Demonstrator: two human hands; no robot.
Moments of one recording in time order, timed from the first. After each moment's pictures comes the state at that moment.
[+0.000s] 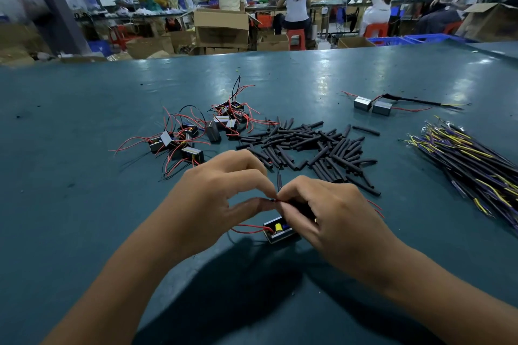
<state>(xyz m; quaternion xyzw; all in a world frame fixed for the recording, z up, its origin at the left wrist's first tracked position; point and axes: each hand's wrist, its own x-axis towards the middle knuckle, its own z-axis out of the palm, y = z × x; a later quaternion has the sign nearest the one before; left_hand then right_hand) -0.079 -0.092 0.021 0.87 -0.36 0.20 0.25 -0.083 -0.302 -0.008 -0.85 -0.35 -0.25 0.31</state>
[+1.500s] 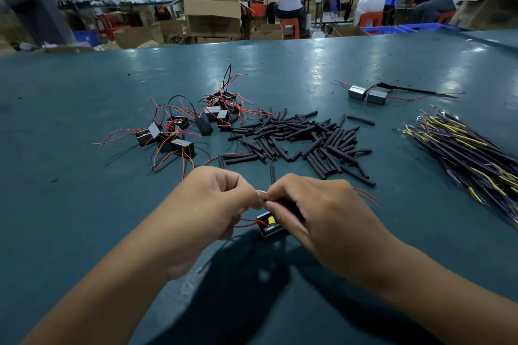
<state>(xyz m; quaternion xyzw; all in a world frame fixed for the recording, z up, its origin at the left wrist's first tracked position) -0.095 -0.115 0.018 0.79 -0.02 -0.10 0.60 -0.089 -0.300 -0.007 -0.85 -0.37 -0.24 0.27</state>
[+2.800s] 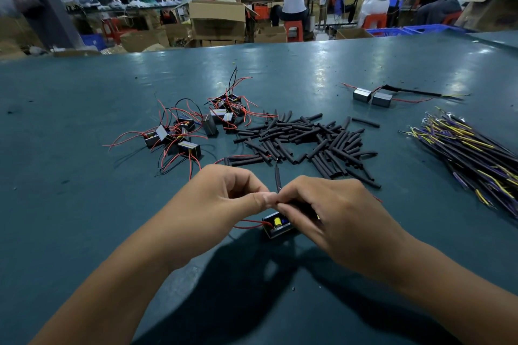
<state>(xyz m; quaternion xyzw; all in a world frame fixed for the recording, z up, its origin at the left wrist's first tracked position) -0.087 -0.101 0.014 0.82 -0.14 -0.06 0.55 -0.085 -0.309 -0.007 -0.85 -0.39 -0.24 0.27</state>
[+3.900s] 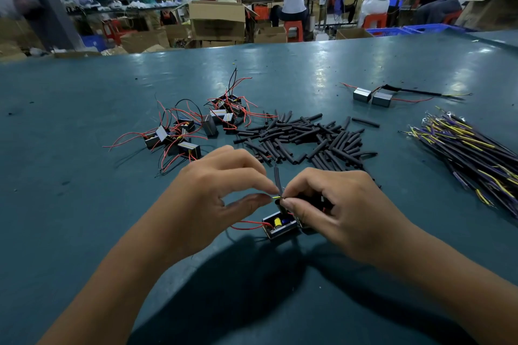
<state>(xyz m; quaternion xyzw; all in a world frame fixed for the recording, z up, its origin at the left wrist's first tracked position) -0.081 -0.090 0.020 0.86 -0.38 0.21 0.27 -0.077 -0.317 -0.003 -0.84 -0.37 -0.18 0.34</state>
